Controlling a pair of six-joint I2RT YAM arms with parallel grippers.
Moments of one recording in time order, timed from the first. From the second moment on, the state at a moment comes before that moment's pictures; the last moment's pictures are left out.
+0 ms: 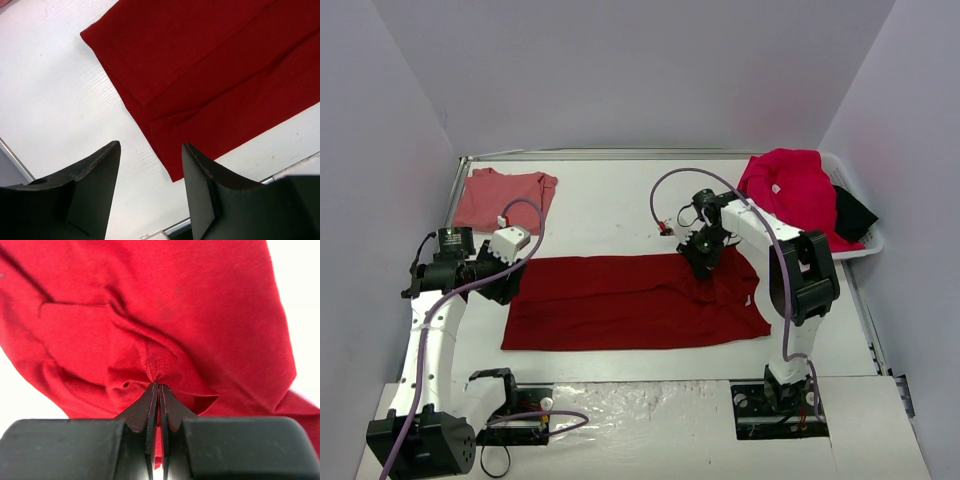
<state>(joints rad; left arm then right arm) 0.13 0.97 0.95 -0.99 0.37 0.60 0.37 1.91 1.38 -0.98 -0.36 -0.68</state>
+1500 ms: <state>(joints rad) 0.13 0.96 0.93 -0.98 0.35 0.60 0.76 1.99 1.26 -1.15 -0.48 -0.66</state>
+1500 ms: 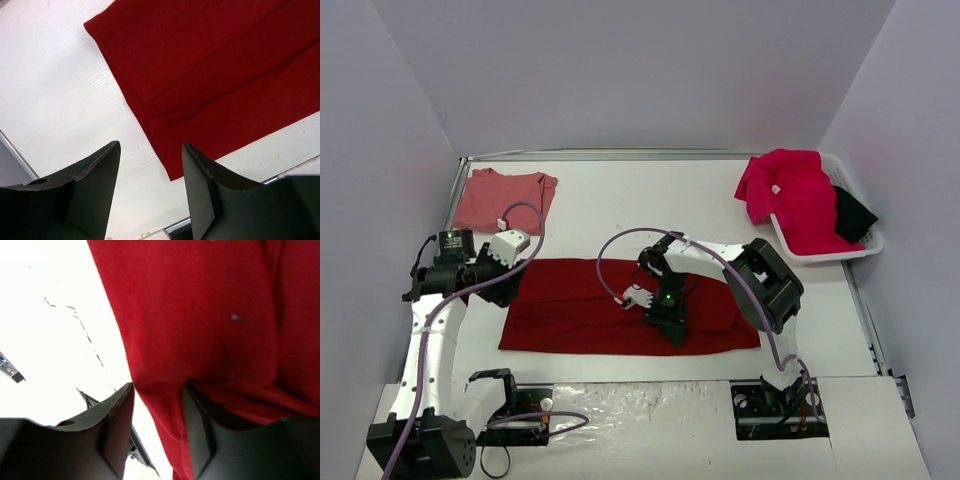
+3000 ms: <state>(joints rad) 0.13 0.93 0.92 -0.96 0.35 0.62 0.25 1.88 1.24 -1.09 -0.17 -0.63</state>
